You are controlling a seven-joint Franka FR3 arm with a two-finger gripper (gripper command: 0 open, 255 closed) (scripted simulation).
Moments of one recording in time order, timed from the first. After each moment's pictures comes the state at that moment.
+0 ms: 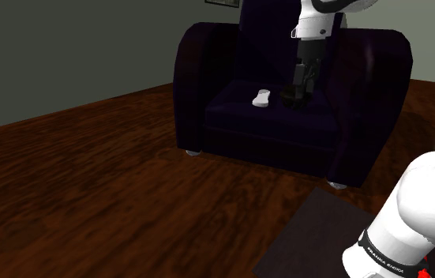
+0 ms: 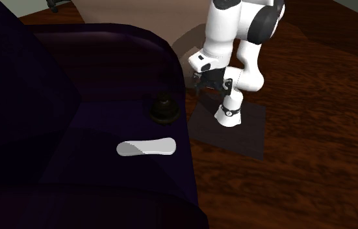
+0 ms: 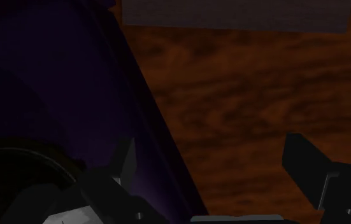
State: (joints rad) arm -0.06 -0.52 -0.12 -2.16 -0.11 1.55 -0.22
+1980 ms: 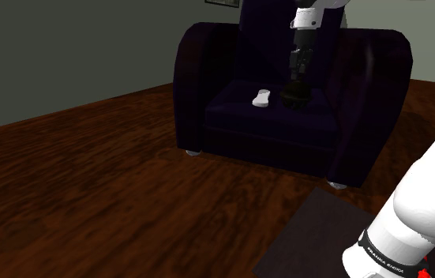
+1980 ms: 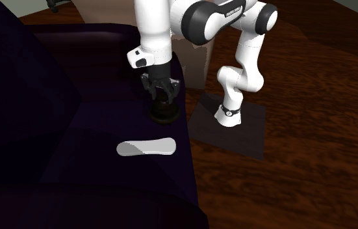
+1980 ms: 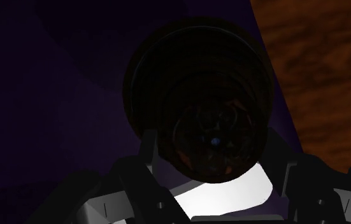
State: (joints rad) arm -0.14 -0.09 -0.33 -1.70 -0.06 1.57 -0.49
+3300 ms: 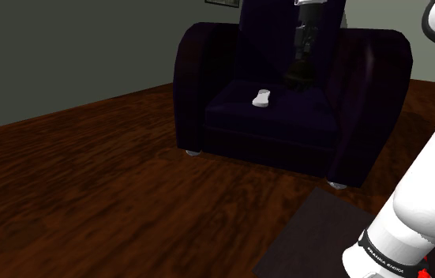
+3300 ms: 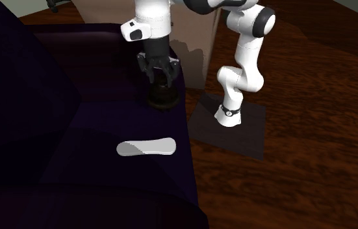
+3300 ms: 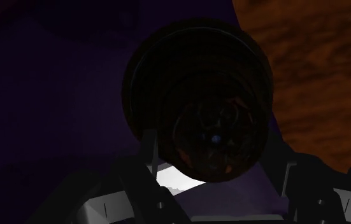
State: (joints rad) arm -0.15 -0.01 -0.34 -1.41 -0.03 1.36 -0.51
